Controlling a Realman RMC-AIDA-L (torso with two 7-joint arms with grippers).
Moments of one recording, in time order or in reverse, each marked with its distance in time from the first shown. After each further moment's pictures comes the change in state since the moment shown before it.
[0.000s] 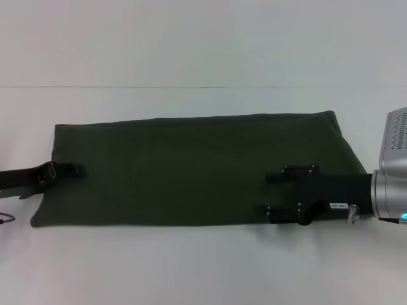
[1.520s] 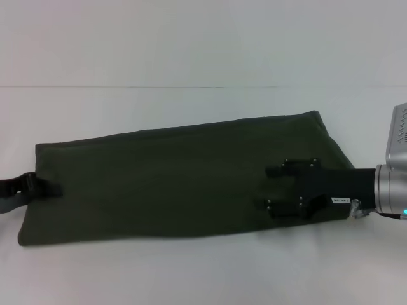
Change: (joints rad) left arm 0.053 0.066 0.012 0.057 0.009 0.212 -0.067; right arm 0.004 0.000 0.034 -0.008 0.002 -0.028 0.000
